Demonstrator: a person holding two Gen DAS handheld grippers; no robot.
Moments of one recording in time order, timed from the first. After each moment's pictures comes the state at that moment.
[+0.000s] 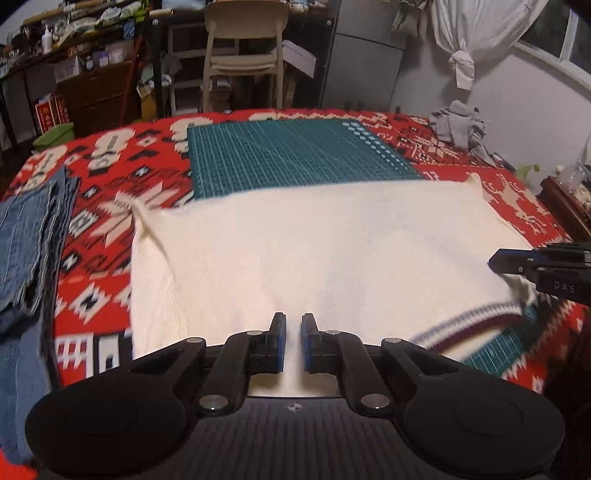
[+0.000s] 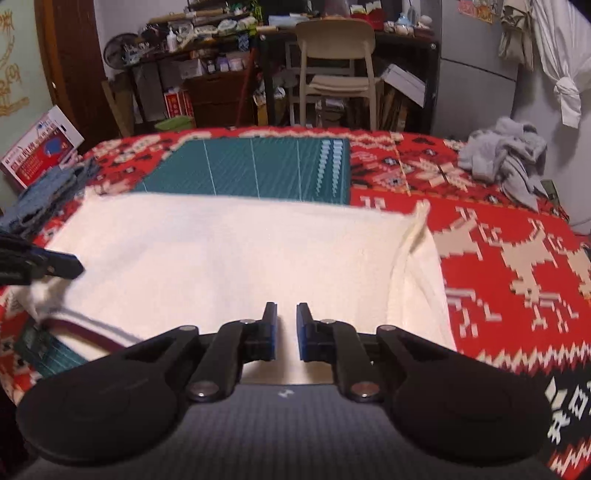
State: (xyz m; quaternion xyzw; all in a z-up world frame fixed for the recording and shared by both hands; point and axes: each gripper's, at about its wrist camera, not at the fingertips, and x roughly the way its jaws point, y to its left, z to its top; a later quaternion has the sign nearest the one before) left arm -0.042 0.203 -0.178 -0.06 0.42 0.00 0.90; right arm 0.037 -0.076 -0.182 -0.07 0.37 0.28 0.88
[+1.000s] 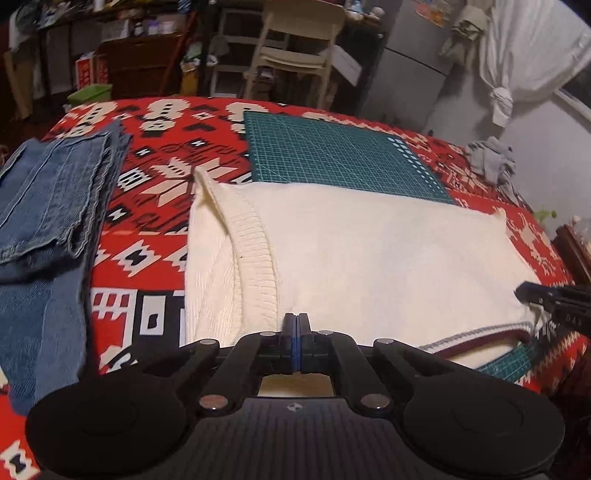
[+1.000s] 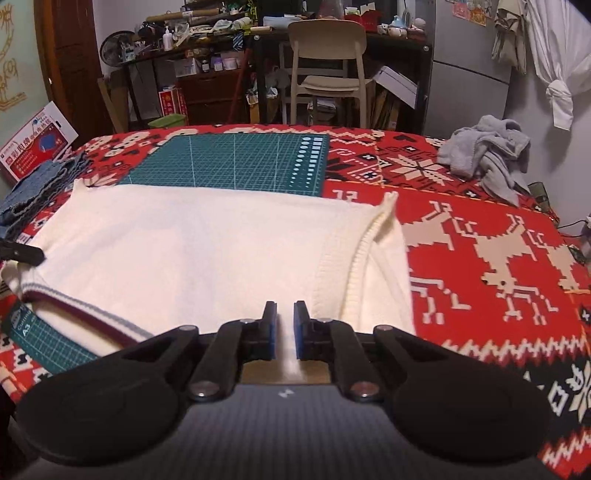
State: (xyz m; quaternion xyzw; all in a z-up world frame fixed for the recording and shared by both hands) left arm -0.059 0.237 -0.177 -0.15 0.41 0.05 0.90; right arm 0.040 -0.098 -0.183 -0.09 0.36 0.27 0.89
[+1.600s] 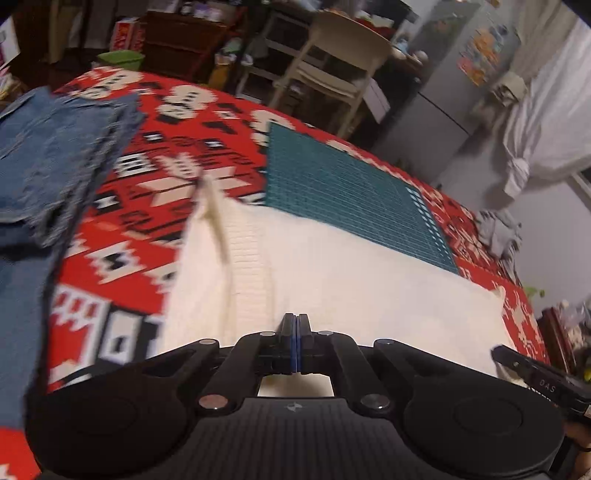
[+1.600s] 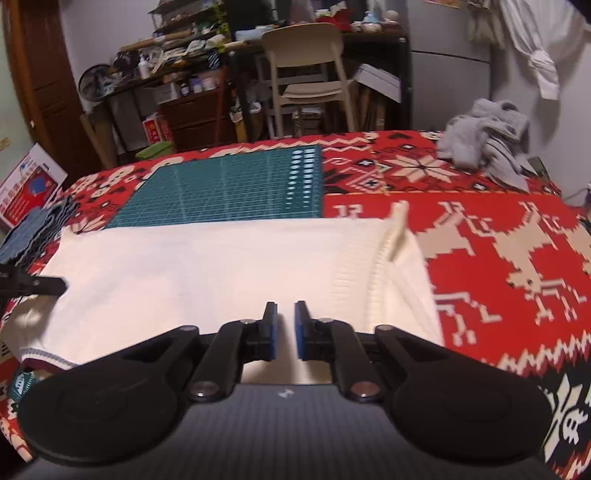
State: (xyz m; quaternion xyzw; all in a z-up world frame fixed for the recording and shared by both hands) left arm -0.038 0.262 -0.191 -0.27 0.37 0.07 0.89; right arm 0.068 -0.091 -0.189 -0.02 0.36 0.25 0.90
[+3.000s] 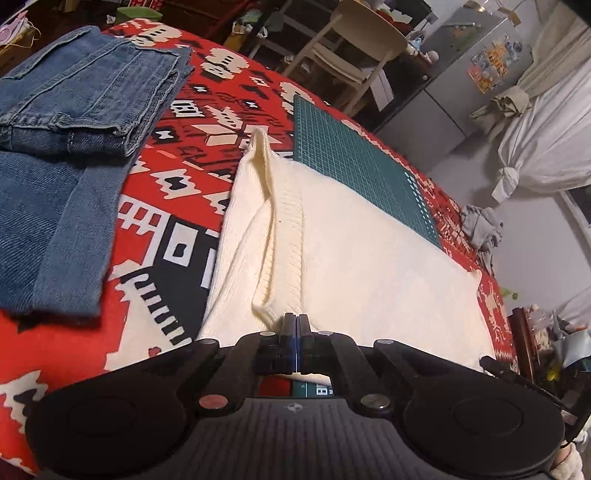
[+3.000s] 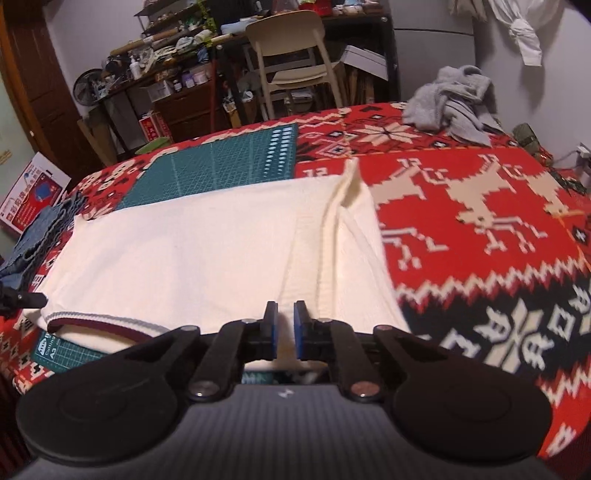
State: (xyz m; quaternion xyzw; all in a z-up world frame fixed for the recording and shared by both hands) left arm -0.094 0.279 -0.194 -0.33 0.40 0.05 0.86; right arm 0.034 -0.143 -0.187 0.02 0.39 0.25 0.88
